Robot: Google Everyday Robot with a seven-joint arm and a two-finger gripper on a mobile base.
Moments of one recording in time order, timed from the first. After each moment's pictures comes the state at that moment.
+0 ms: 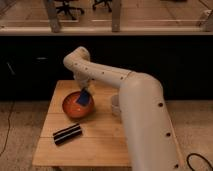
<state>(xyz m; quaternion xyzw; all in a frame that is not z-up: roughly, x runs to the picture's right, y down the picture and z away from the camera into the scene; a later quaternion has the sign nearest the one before) -0.111 -0.001 0.865 -0.27 -0.11 -0.43 0.86</state>
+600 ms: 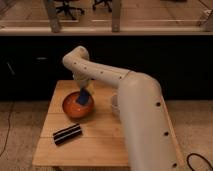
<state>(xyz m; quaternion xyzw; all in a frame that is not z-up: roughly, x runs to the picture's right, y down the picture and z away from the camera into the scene) -0.116 -0.004 0.864 -0.27 -0.11 -0.43 0.85</state>
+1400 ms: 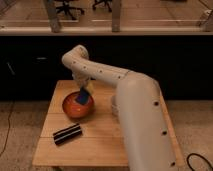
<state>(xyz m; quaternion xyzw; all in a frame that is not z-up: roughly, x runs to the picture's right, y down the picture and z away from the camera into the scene) -0.118 -0.008 0.865 -0.27 -0.11 -0.43 0.85</state>
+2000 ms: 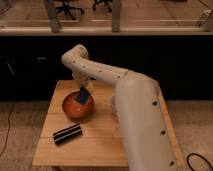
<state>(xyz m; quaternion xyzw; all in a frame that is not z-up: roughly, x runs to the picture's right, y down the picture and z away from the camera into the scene) -0.119 -0.010 0.866 -0.27 -0.11 -0.43 0.85</state>
